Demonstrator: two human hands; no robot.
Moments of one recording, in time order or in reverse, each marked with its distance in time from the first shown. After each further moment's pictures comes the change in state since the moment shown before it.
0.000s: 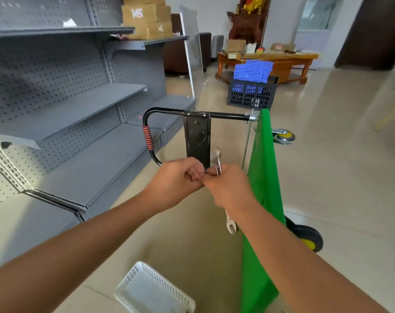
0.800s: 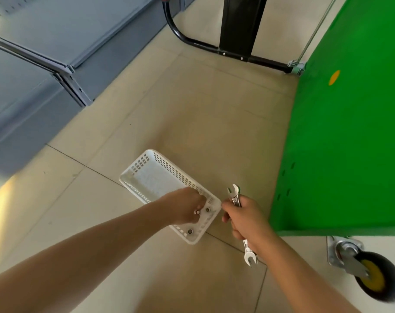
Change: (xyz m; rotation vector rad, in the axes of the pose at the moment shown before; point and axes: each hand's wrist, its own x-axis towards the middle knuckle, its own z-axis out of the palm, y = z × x) left_hand -0.235 -0.240 0.226 0.333 -0.889 -0.228; right_hand -0.103 0.349 0.127 -0.002 -0.318 0.651
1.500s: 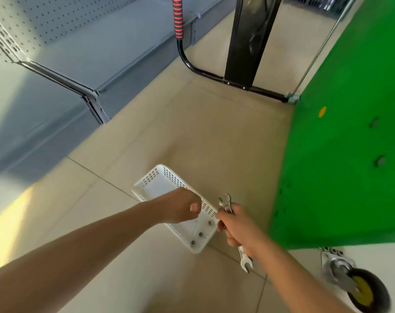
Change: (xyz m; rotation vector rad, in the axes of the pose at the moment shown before) left_hand -0.041 -0.012 -0.048 -0.217 0.124 -0.002; right_hand -0.021 -0.036 0.011 -0.028 -0.155 -0.009
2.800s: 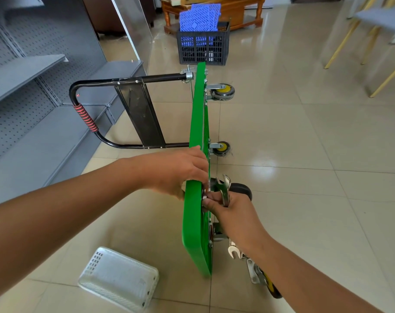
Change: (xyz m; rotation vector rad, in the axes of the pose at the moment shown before) left_hand 0.079 0.351 -0.237 0.799 -0.063 0.769; right_hand -0.195 -0.117 -0.221 0.187 0.397 -0.435
